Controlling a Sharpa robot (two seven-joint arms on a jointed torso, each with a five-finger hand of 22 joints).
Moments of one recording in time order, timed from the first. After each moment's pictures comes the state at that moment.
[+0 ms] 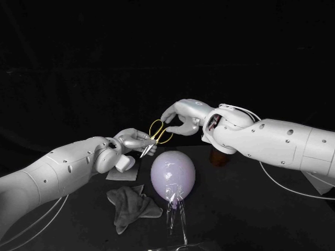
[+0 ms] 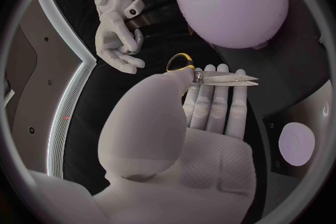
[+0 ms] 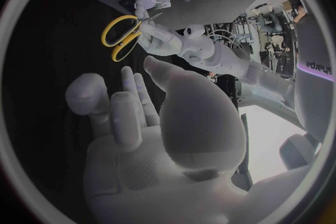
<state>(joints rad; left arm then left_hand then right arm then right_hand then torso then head) 1.22 -0.48 -0.05 0.87 -0.31 0.10 0.10 1.53 -0.07 0.55 0.21 0.05 0.94 0.17 0.37 0.29 1.20 0.13 0.06 0.06 1.02 0.11 0.16 0.33 0.15 0.80 0.29 0.28 0.11 1.45 -0.55 -0.16 1.26 -1.38 -0.38 0.15 1.35 -0.18 0.51 0.02 0.05 0.91 0.18 0.10 0.31 1.03 0.12 0.06 0.06 1.47 0.03 1.42 1.24 0.11 1.30 0.13 1.13 1.01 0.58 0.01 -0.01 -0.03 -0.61</state>
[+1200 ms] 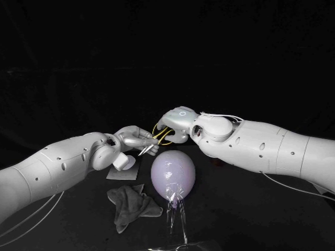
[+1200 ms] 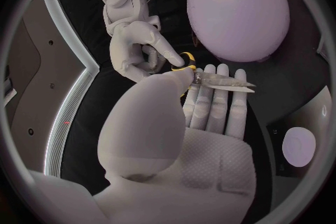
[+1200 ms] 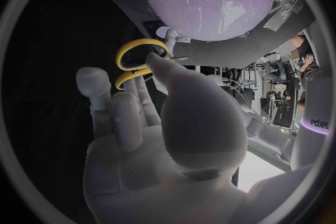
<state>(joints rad) 1.25 -0.53 -0.05 0.97 -0.35 0.16 0.09 1.52 -0.07 0.56 0.19 0.05 0.93 0.17 0.38 0.29 1.21 0.13 0.06 0.06 1.02 0.11 0.16 0.33 0.15 0.80 0.29 0.29 0.11 1.40 -0.42 -0.17 1.15 -1.77 -0.31 -0.01 1.36 -0.18 0.47 0.01 0.05 0.89 0.14 0.09 0.32 0.95 0.09 0.07 0.07 1.47 0.01 1.43 1.22 0.13 1.23 0.10 1.05 0.93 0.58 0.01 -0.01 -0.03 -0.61</state>
